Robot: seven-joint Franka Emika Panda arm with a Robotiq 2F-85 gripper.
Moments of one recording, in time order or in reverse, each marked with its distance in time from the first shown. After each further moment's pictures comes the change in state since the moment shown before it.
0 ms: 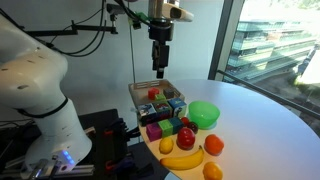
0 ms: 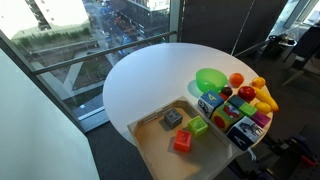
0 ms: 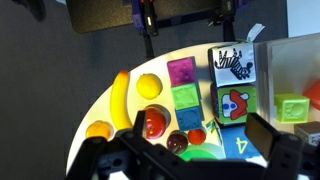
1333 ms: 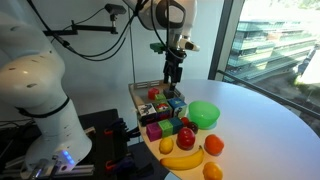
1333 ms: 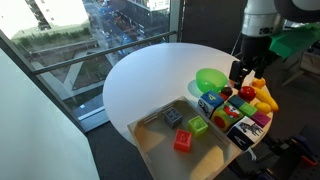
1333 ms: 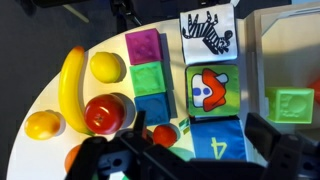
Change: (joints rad) arm 0.115 0.445 0.061 0.165 0.001 0.155 0.134
